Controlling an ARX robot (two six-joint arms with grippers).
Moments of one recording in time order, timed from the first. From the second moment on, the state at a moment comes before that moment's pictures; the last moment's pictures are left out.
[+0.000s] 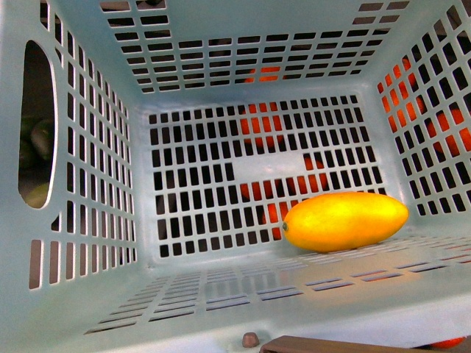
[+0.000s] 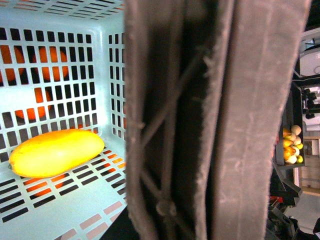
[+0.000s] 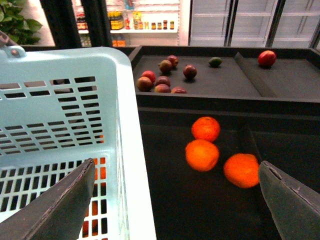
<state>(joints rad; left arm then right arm) -0.82 1.52 1.19 -0.25 0.09 -0.90 0.00 0.68 0.07 0.61 0.00 0.00</state>
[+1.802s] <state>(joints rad) -0.81 1.52 1.19 -0.25 0.07 -0.89 0.00 0.75 0.25 0.11 0.32 0.17</state>
